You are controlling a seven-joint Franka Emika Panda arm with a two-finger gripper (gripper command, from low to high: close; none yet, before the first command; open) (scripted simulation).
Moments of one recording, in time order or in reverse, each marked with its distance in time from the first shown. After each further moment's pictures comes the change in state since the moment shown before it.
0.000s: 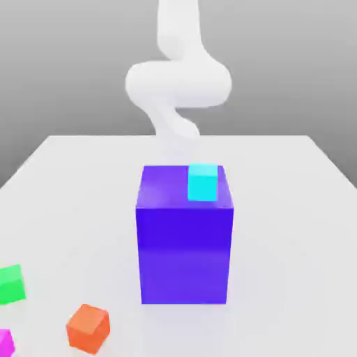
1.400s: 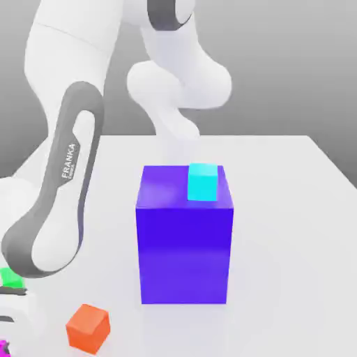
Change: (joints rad) arm -0.222 1.341 -0.270 0.230 0.366 0.316 -0.661
